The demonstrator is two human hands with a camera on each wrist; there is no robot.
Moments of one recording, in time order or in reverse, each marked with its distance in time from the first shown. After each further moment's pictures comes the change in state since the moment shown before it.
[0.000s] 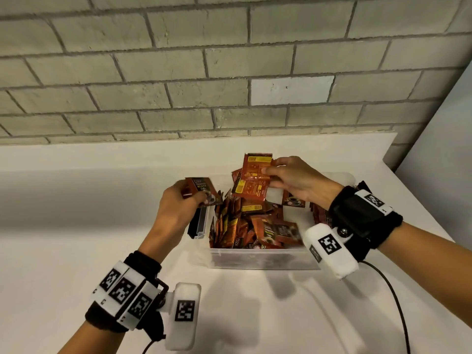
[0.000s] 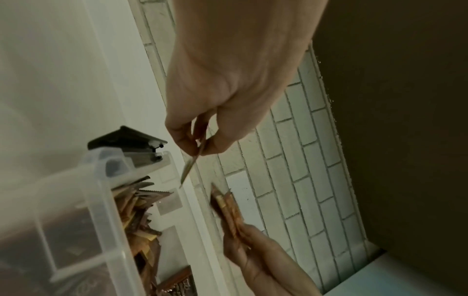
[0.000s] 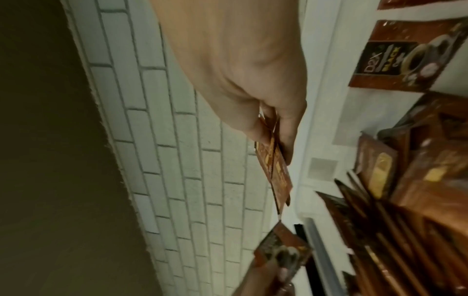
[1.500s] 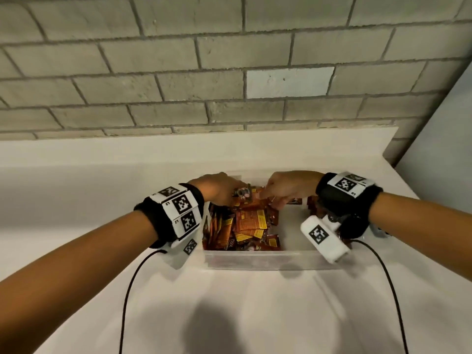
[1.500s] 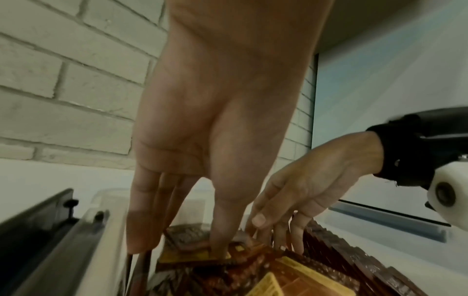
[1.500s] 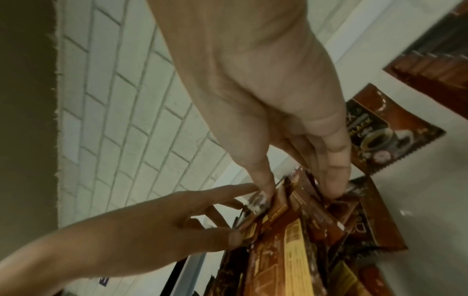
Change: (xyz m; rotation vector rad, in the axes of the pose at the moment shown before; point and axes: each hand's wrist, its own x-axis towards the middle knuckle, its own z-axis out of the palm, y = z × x) left_hand 0.057 0.037 0.067 1.408 -0.800 0.296; right_hand 0.027 0.015 -0.018 -0.929 -0.298 0.266
